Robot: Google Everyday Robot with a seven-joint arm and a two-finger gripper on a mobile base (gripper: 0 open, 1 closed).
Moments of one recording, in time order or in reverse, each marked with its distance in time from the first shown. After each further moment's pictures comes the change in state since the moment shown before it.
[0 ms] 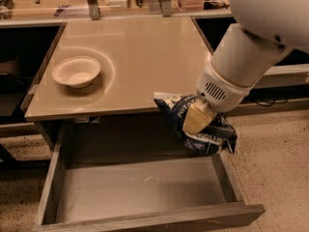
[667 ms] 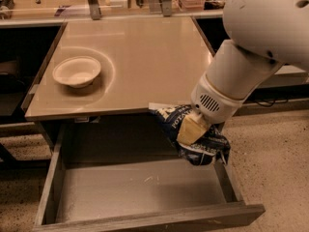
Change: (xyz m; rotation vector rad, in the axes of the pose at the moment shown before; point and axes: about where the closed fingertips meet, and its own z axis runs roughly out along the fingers) arm 0.007 0.016 0.021 -0.060 0.006 0.005
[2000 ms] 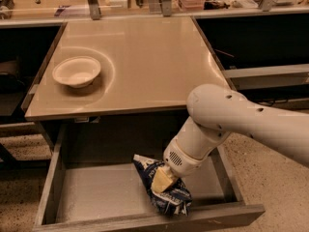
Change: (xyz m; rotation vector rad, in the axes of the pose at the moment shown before) arm 0.022 0.043 0.168 -0.283 0.055 0.192
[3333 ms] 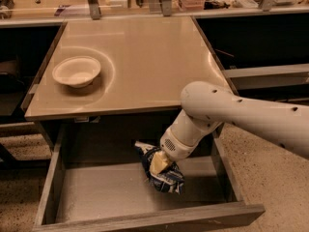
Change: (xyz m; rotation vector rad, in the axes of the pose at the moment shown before) arm -0.048 -0.053 0.020 0.041 -0.042 0.010
